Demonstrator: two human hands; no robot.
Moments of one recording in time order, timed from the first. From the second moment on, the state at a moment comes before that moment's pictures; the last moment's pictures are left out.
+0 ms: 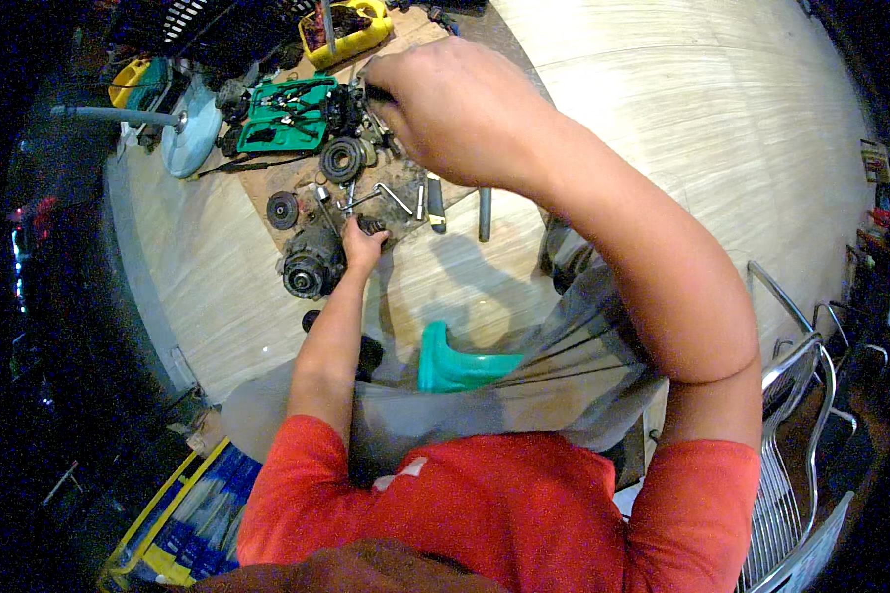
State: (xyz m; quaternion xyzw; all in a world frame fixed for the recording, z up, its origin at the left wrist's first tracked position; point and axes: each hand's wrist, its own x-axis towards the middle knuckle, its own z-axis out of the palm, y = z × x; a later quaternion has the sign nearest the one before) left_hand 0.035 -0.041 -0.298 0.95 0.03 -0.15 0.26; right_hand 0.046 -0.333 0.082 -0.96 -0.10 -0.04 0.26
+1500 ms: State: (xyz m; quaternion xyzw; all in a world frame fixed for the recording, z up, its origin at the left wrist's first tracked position) left_hand 0.027 -0.053 0.013 0.55 0.01 -0.16 0.82; right_hand 0.022 -0.234 0.056 -0.85 -0.15 -0.04 0.50
